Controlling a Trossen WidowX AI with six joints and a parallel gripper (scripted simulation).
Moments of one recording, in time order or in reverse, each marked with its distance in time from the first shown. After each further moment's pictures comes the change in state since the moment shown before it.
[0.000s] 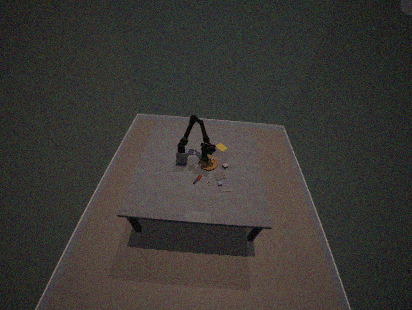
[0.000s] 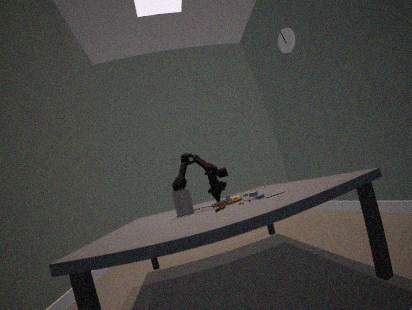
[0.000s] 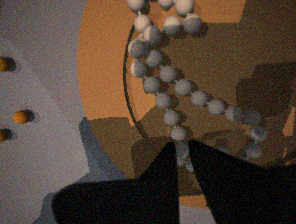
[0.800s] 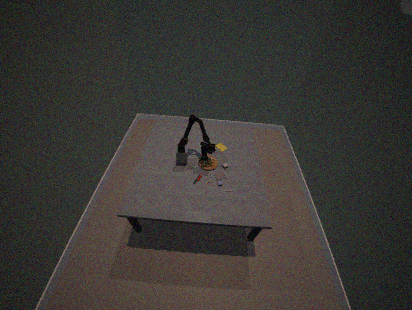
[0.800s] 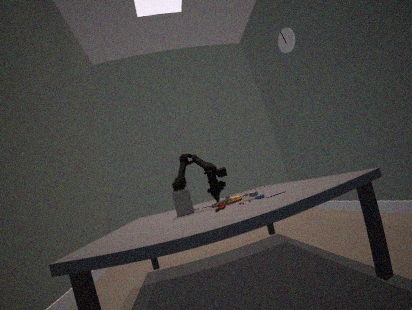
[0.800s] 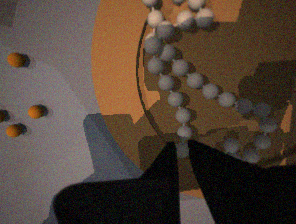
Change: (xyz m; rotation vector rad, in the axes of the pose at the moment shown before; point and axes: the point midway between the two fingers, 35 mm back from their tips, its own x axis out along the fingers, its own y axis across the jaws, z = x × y) arm -0.005 0.009 -0.002 0.011 0.009 0.003
